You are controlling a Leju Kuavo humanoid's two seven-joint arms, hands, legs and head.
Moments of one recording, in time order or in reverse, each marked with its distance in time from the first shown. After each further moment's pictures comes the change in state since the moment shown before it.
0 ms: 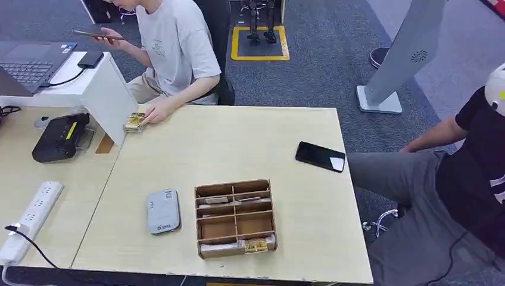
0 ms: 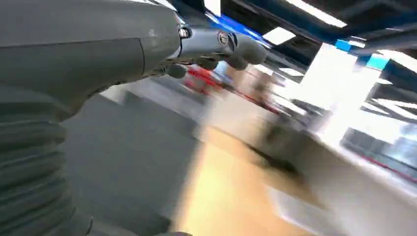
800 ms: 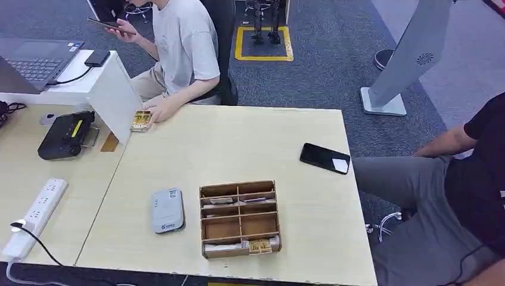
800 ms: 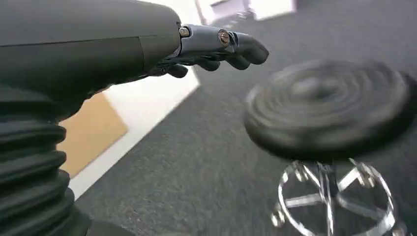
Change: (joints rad) left arm -0.084 -0.445 0.446 0.332 -0.546 -0.064 0.105; right arm -0.033 0.046 -0.181 -0.047 0.079 0.026 -0.014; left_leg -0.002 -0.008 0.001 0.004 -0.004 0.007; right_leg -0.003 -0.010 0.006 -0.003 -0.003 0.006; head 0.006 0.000
